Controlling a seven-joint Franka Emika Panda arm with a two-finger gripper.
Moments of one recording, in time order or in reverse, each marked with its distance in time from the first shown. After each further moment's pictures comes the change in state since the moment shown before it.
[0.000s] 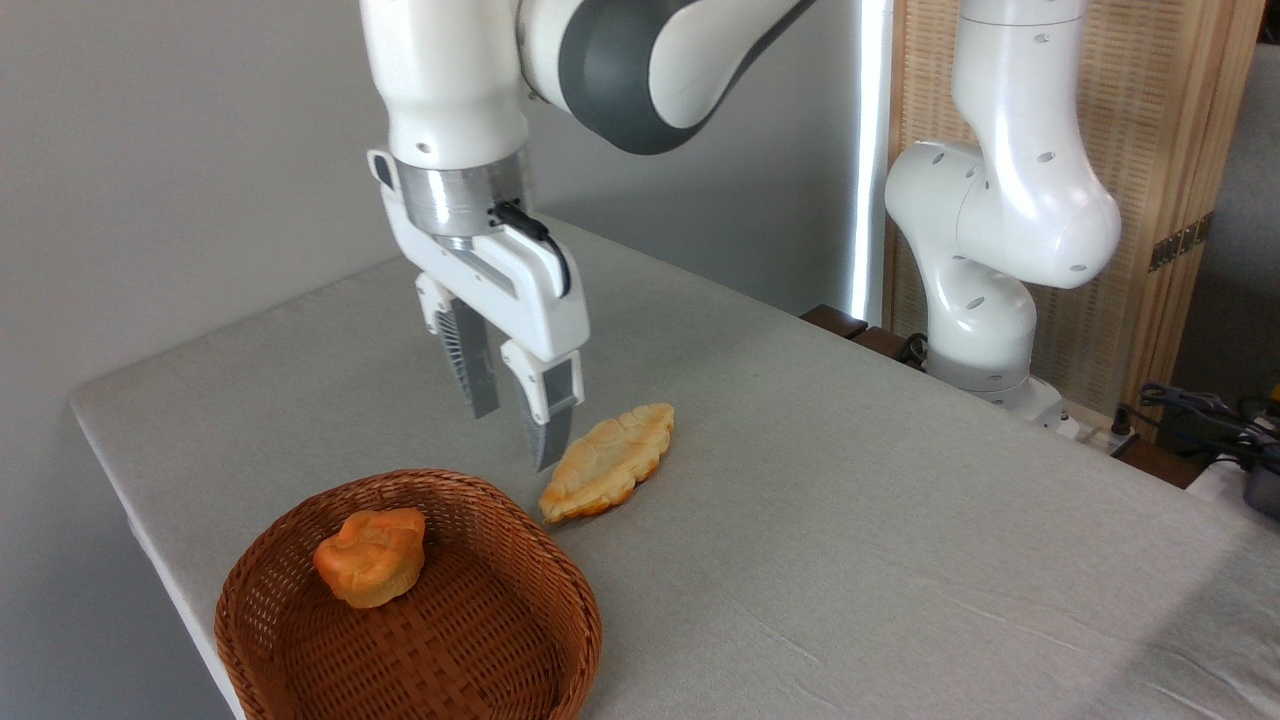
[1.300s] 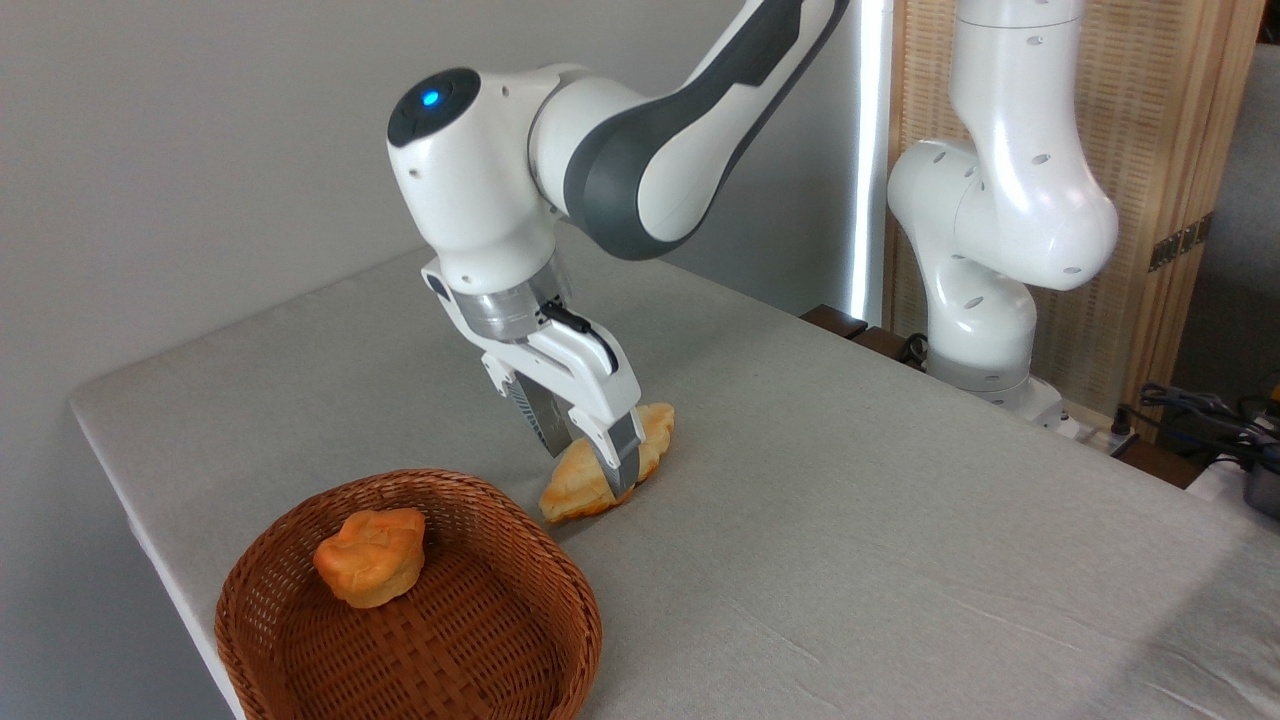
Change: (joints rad) arm -0.054 0.043 -0.006 -0.166 0.000 -0.003 -0.126
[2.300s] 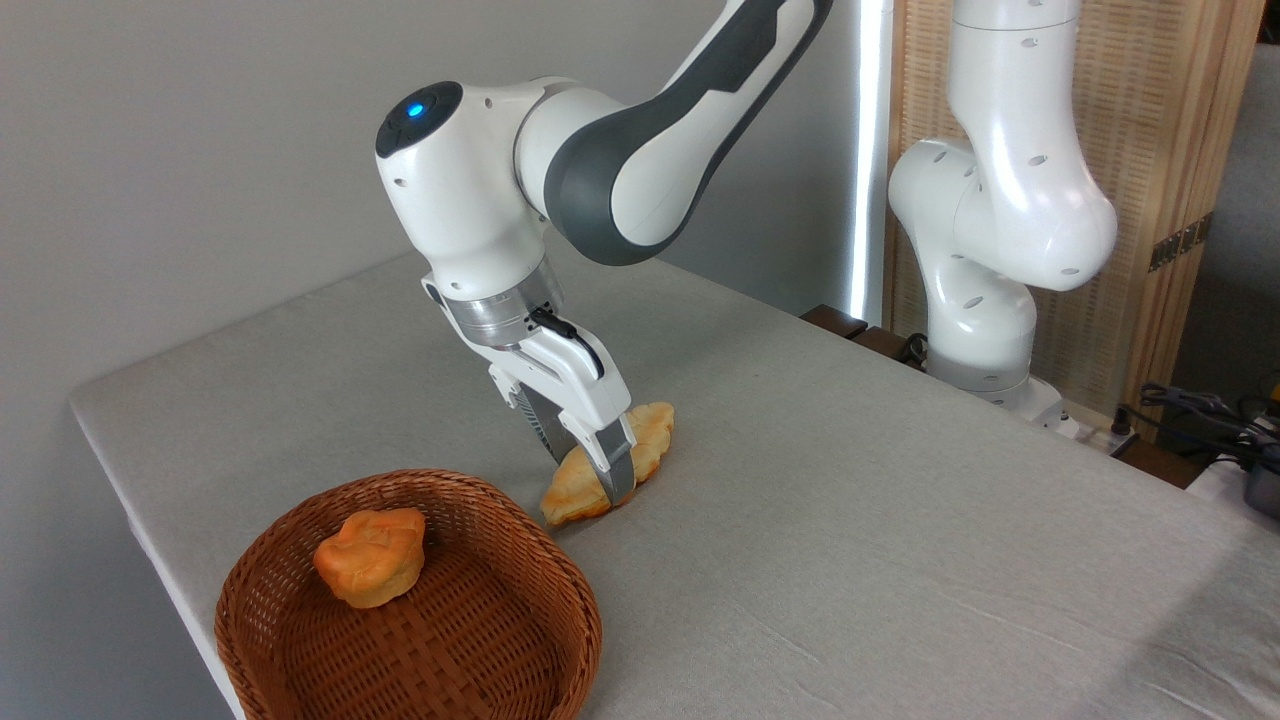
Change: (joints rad) arm -0.021 0.018 -0.006 0.002 0.057 0.006 0.000
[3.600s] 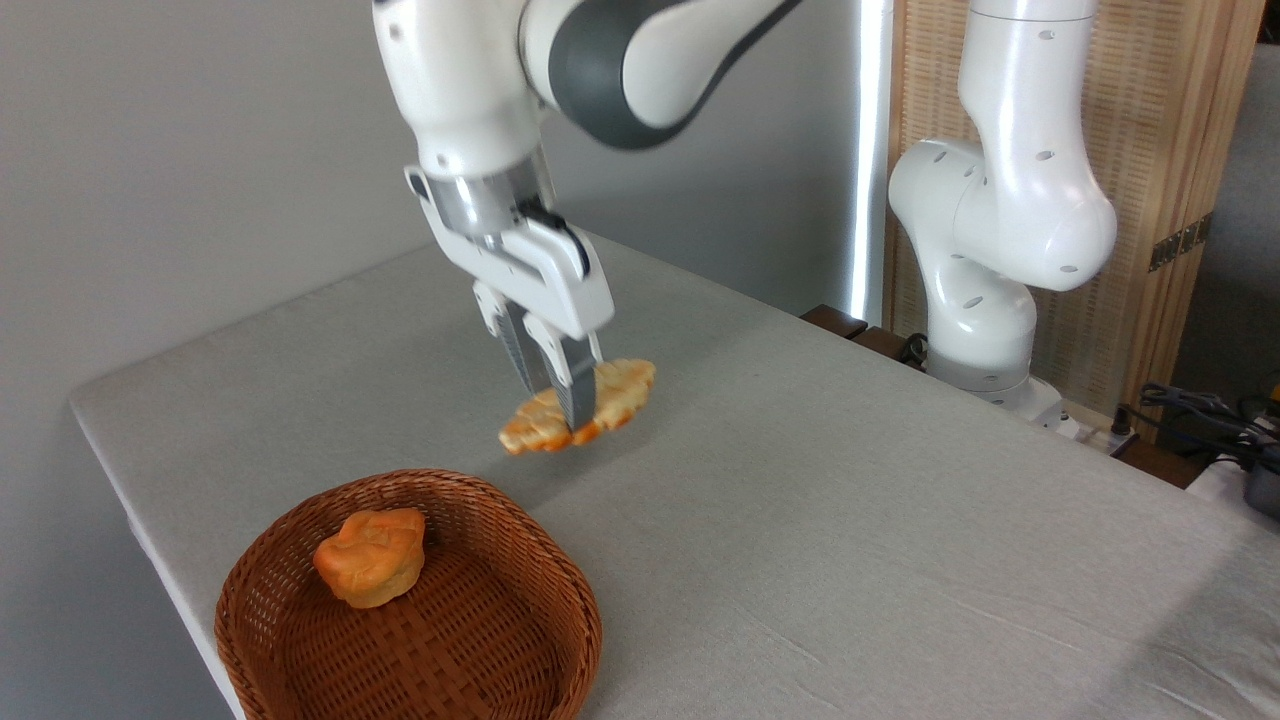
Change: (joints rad) arm -0.004 -0.117 0.000 0.081 0.001 -0.067 0.022
